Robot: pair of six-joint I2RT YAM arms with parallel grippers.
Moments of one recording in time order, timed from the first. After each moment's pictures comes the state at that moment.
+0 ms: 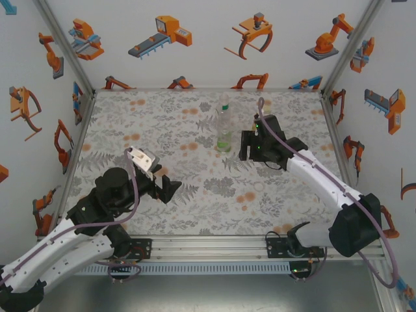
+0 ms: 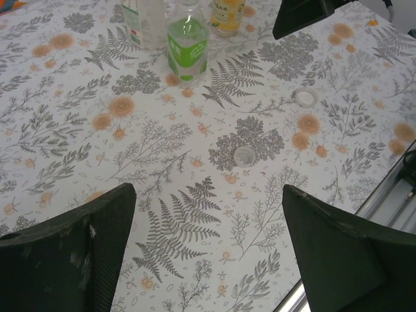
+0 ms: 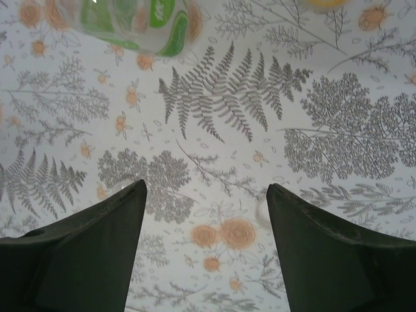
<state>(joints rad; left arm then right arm) -0.89 0.53 0.66 -0.36 -0.09 -0.10 0.51 1.32 1.06 -0.59 0.06 0.42</state>
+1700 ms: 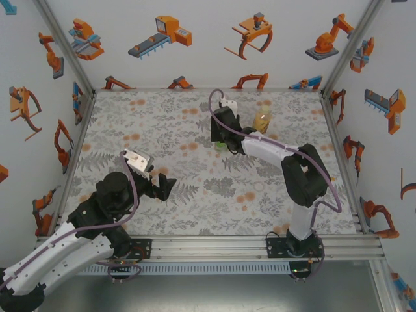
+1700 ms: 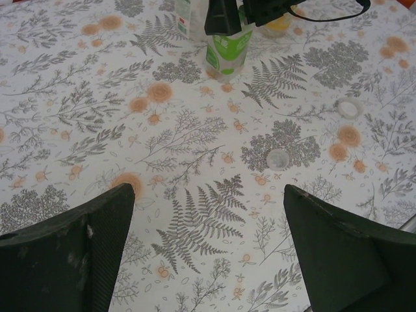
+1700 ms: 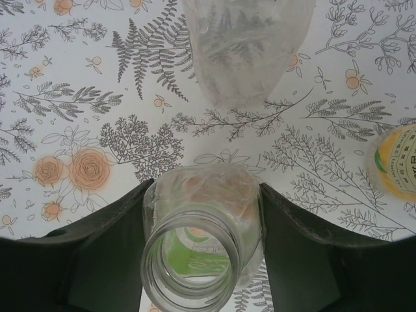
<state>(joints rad) -0.89 0.47 0.59 -0.35 -0.24 -0.14 0.65 1.87 1.31 -0.13 0.34 0.39</state>
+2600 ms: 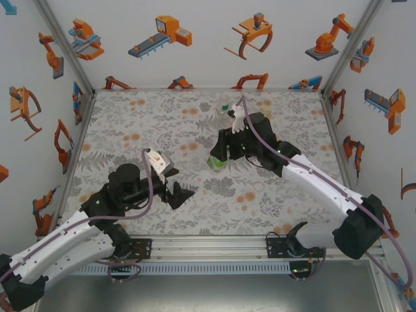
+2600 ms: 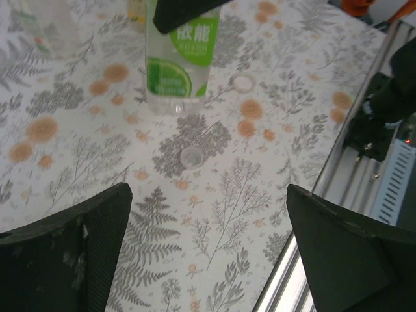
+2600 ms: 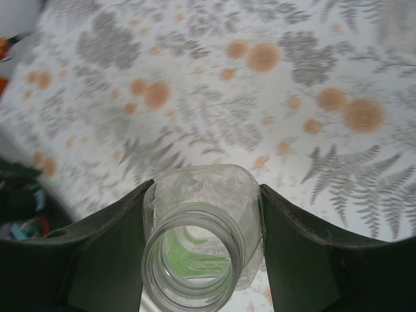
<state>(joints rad) -0.88 0.64 0.61 -0.19 0.21 -0.07 0.66 1.27 1.08 -0.33 -0.29 0.32</state>
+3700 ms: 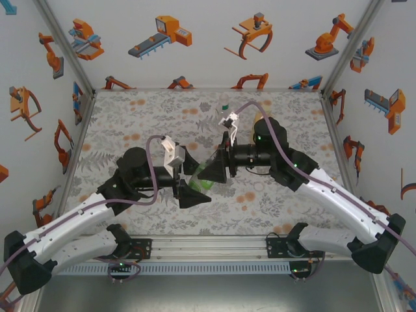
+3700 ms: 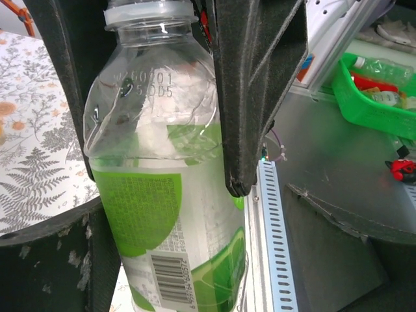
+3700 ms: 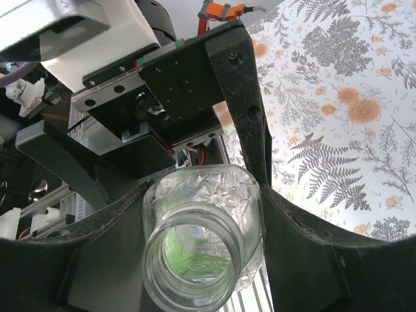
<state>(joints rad) -0.88 0.90 0.72 0.14 0.73 -0.18 0.83 1.11 1.14 -0.28 -0.67 0.38</state>
